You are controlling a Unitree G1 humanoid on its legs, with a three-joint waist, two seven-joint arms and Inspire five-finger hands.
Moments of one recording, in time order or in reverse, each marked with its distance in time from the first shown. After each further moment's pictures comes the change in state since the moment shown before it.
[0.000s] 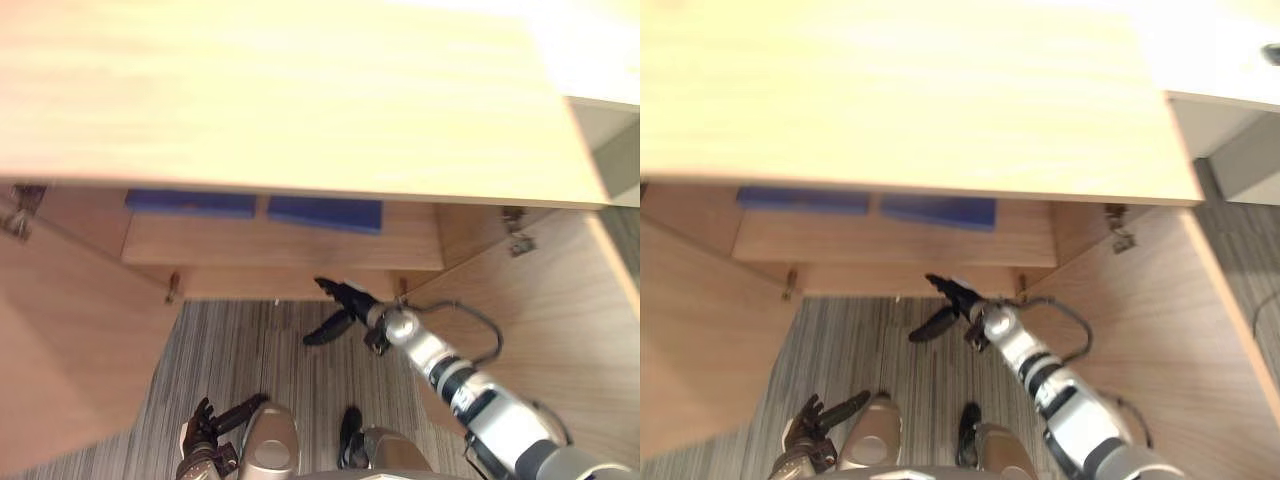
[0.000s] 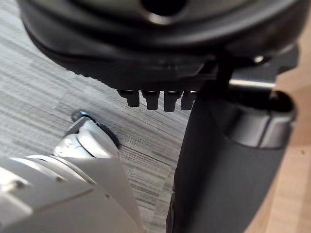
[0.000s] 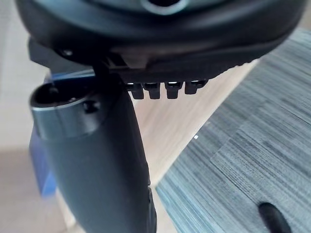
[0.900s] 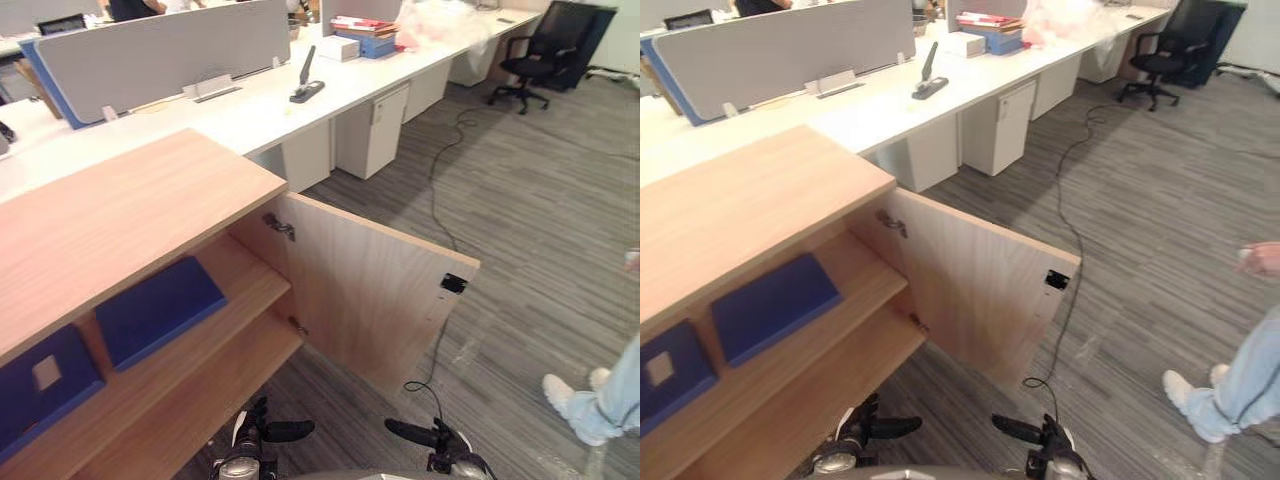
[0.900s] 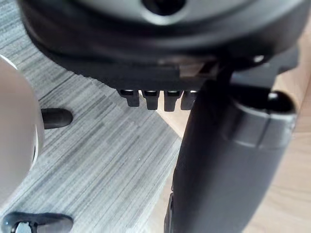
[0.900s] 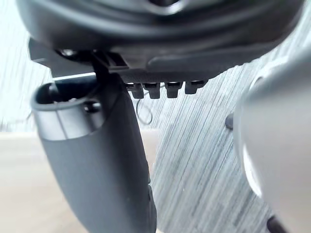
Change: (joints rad) left arm -0.088 -0.018 -0.268 0.139 0.137 -0.001 0.010; right arm 0.444 0.024 -0.624 0.207 0.166 -0.023 -0.227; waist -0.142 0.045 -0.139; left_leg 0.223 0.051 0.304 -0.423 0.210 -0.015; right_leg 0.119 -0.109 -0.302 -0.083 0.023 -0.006
